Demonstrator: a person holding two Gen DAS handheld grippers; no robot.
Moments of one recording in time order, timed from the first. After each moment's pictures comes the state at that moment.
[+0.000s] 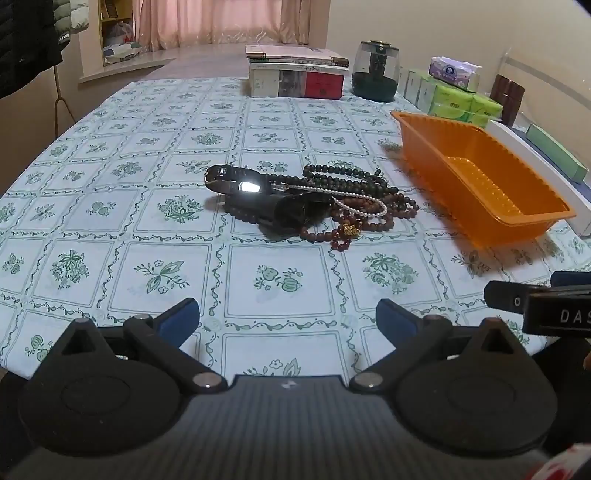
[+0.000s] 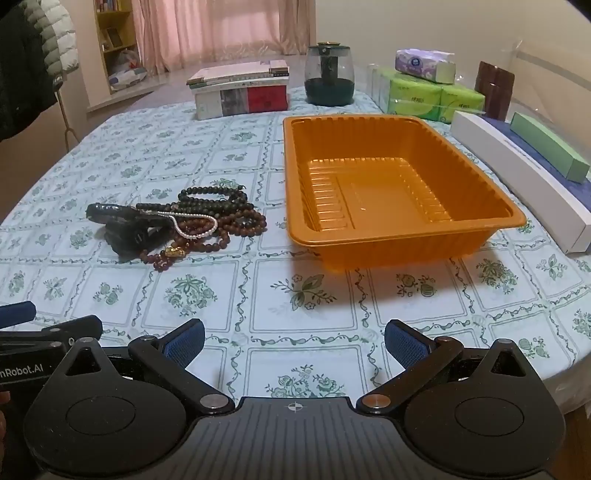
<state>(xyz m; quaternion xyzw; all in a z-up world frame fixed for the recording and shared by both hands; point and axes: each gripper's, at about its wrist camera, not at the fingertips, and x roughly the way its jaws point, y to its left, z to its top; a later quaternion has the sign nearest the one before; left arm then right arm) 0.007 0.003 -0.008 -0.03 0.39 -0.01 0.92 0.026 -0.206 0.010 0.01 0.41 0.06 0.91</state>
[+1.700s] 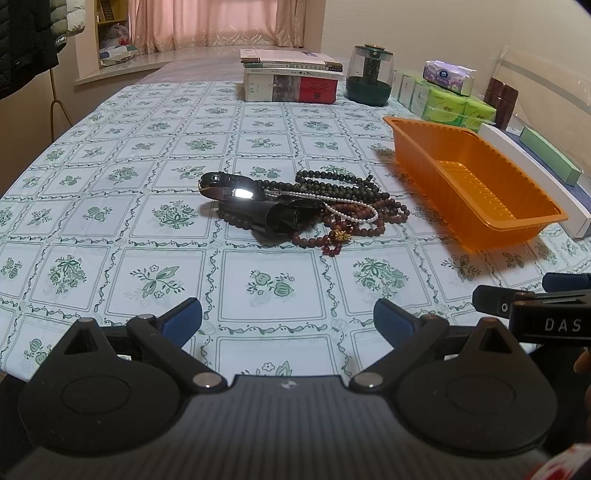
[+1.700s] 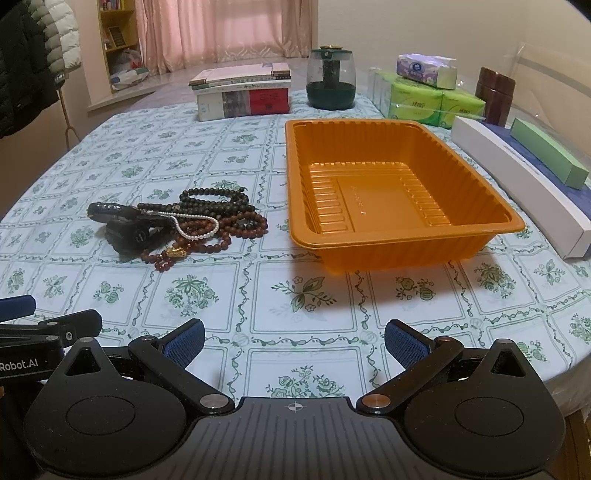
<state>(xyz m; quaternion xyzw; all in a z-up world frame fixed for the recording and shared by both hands) 0.005 0.000 -0.003 -0.03 0.38 -0.02 0.92 0.022 -0.205 0.014 0.00 0.40 0.06 0.91</state>
